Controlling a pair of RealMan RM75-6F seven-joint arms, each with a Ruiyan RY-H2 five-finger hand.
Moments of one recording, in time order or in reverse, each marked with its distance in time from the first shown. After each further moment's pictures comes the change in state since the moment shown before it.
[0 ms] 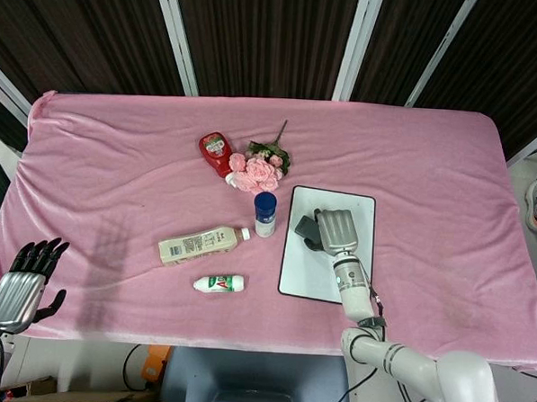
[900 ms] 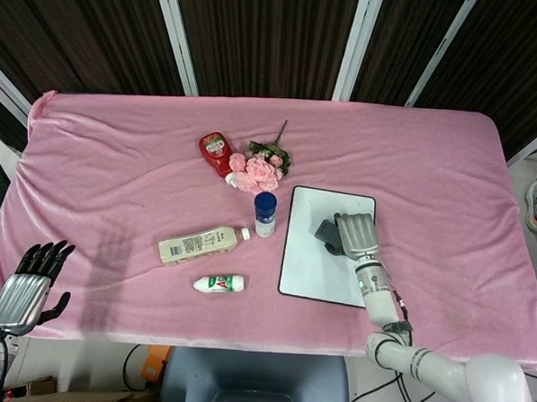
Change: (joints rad) left arm -0.003 -0.005 0.012 -0.005 0.022 0.002 0.012; right arm -0.102 0.163 -0.104 -0.141 -0.037 0.019 0.035
